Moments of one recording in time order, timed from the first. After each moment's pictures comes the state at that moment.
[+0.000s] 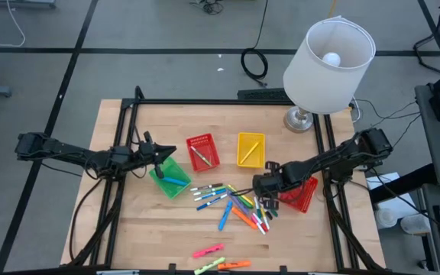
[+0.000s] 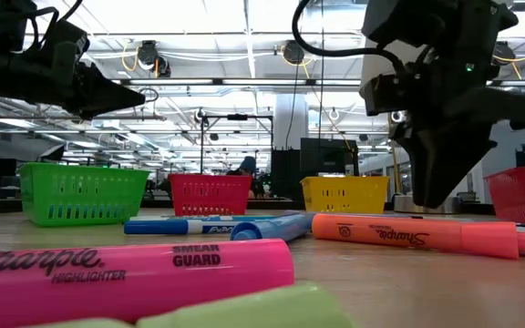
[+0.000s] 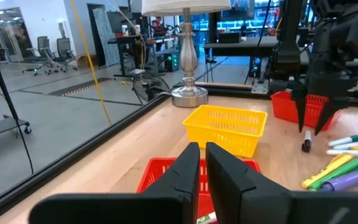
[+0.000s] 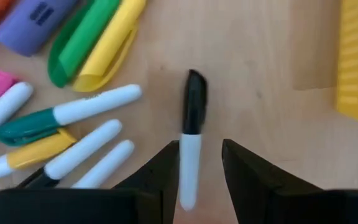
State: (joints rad) left arm -0.08 0.64 0.02 0.62 -0.44 0.03; right arm 0.26 1.59 0.88 -0.62 0.11 0.36
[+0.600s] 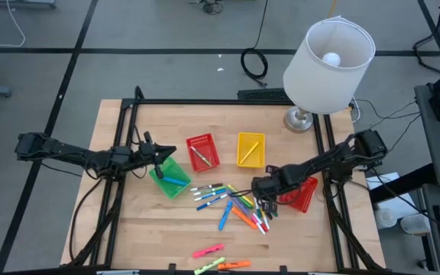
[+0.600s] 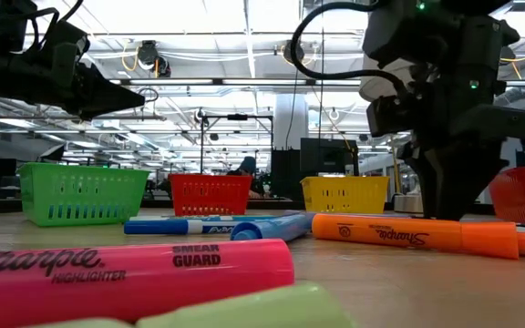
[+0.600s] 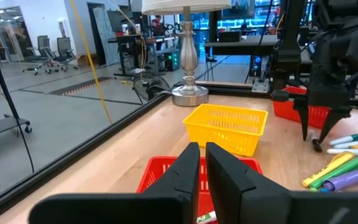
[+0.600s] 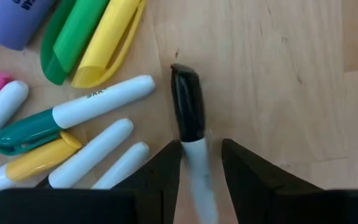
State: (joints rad) left arm -0.08 0.64 0.02 0.61 -0.45 0.02; right arm 0.26 1.68 0.82 -0.54 0.05 0.43
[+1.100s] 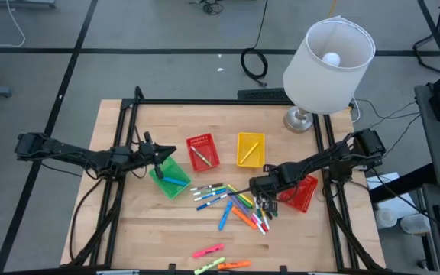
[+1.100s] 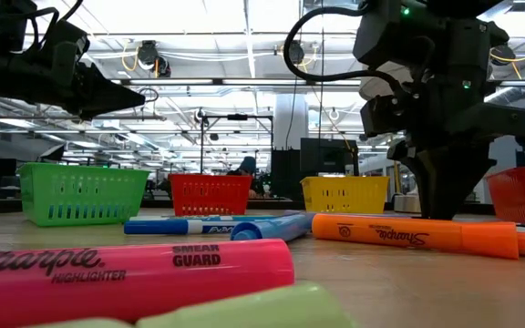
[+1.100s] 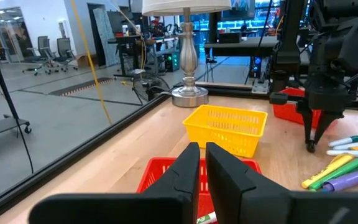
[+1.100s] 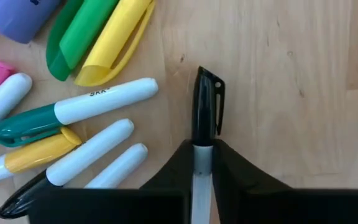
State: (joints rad) left arm -0.08 0.64 0.02 0.61 -0.45 0.02; right arm 0.22 1.69 0.81 -0.55 0.05 0.31
